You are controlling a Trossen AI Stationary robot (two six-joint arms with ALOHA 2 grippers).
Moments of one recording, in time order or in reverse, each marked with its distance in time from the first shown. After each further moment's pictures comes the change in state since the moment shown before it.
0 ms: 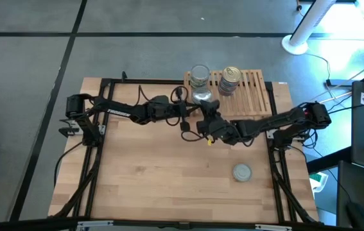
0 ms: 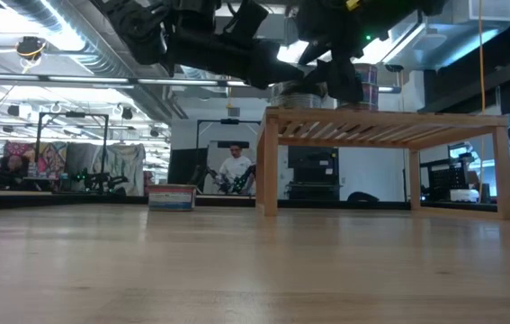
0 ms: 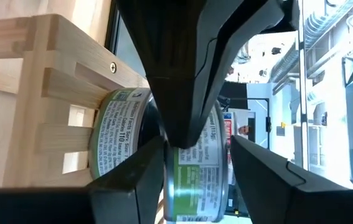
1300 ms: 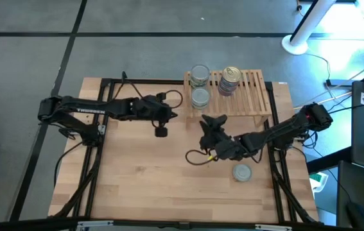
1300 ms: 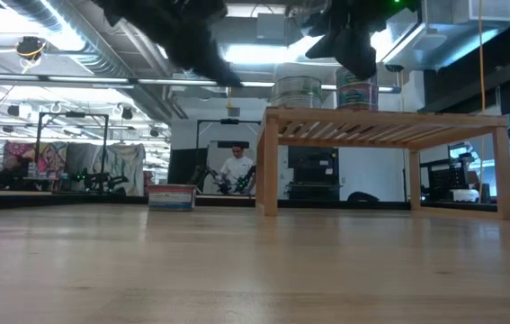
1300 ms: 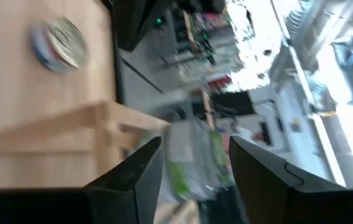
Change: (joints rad) left arm -0.035 -0.348 -0.002 -0.840 -0.003 -0.135; right arm 0.207 0.000 0.000 0.012 0.140 0.264
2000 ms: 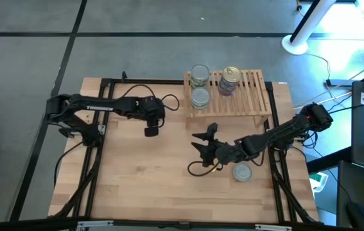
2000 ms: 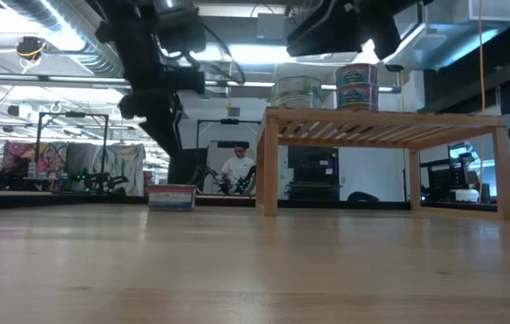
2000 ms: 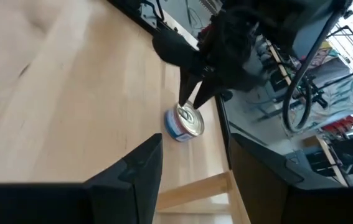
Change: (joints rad) left arm 0.090 0.091 -0.009 -0.471 -0.074 -0.140; right arm 0.046 0.000 0.000 -0.070 -0.459 0.368
